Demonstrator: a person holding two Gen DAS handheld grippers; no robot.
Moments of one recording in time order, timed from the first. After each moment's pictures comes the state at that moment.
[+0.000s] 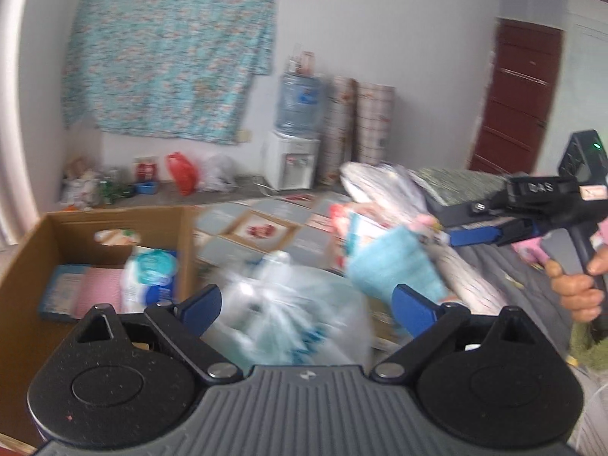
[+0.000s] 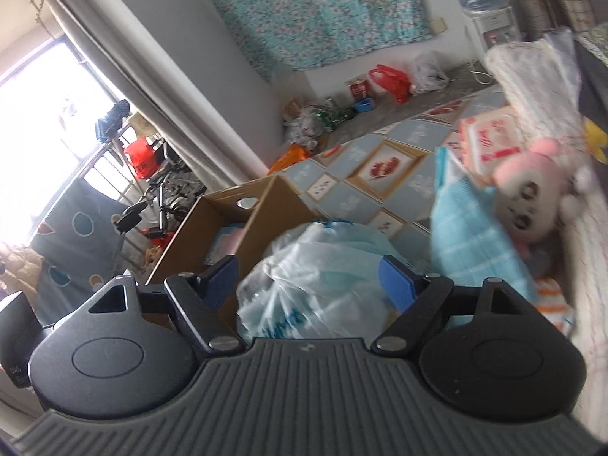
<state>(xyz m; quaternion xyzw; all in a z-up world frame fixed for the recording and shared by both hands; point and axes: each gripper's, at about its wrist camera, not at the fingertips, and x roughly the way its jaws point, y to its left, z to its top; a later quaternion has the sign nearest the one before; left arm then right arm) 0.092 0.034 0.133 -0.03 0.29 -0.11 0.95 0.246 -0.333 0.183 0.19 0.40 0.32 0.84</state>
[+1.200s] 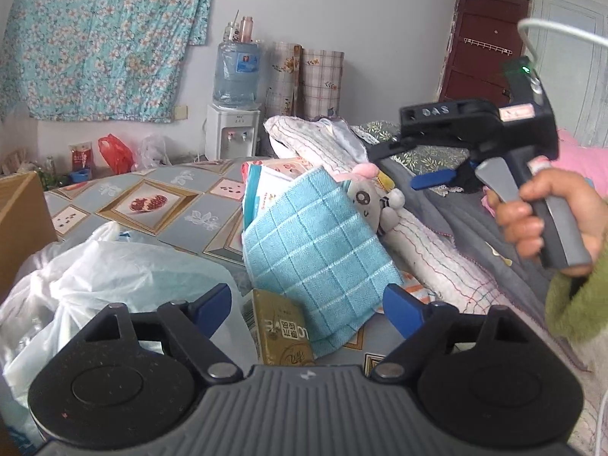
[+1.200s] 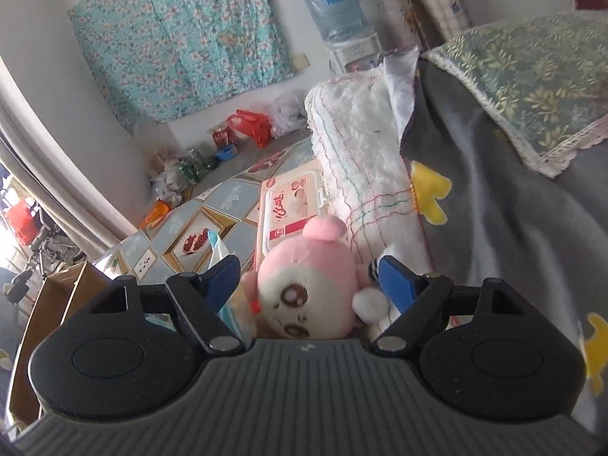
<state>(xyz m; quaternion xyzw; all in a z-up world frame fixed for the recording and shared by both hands) 0.191 -0.083 0.025 -0.03 0.31 -0.17 0.93 0.383 -0.427 0.101 0.18 0.39 0.13 0.89</state>
